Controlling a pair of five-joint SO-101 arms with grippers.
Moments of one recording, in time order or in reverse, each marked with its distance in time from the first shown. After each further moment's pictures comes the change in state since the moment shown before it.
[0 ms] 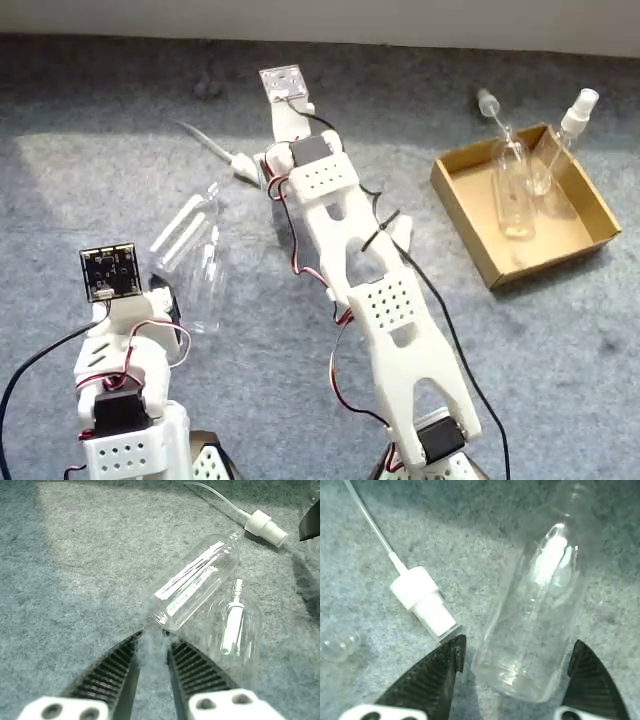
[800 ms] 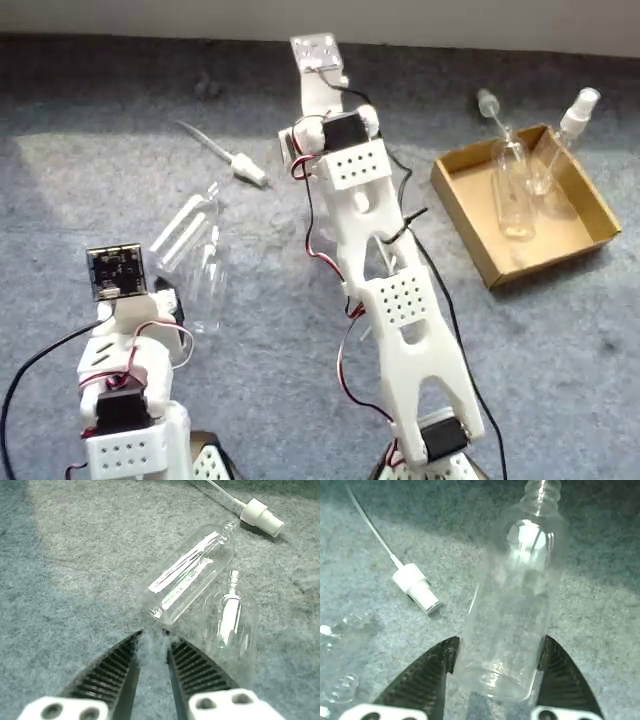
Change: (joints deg) left arm 1.2 0.0 1.2 0.0 0.0; right arm 4.0 -0.2 -23.9 25.0 2.6
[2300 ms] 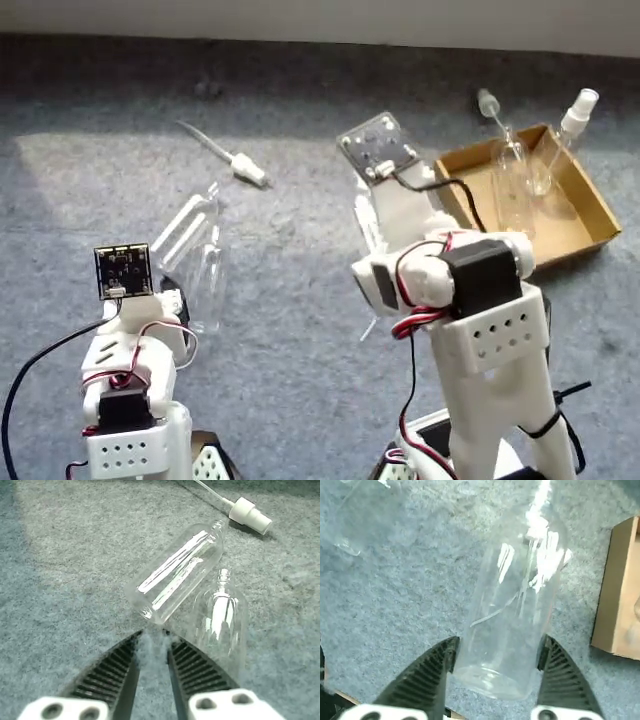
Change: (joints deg) left arm 2.1 0.0 0.0 0.0 -0.1; right arm 0.7 -101.1 102.9 3.9 17.1
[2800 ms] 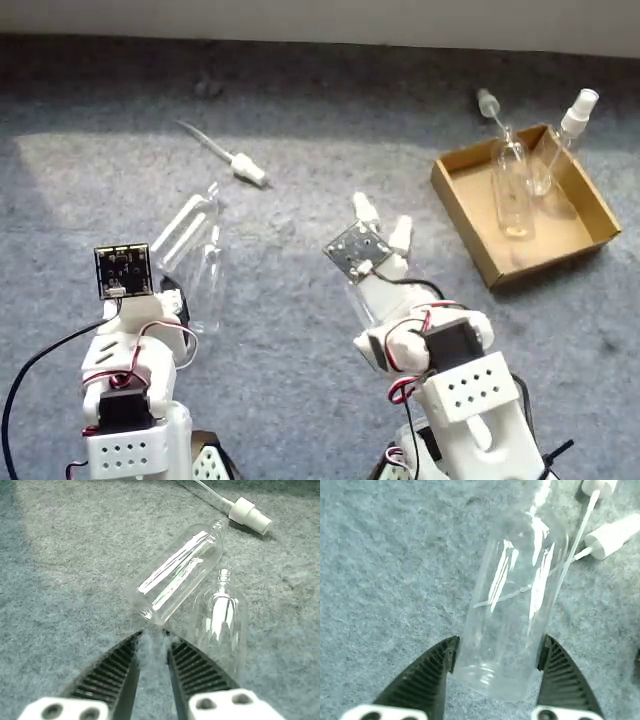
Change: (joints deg) left arm 0.0 0.0 0.0 0.0 0.0; right arm 0.0 -24.2 50.5 -23.8 9.8
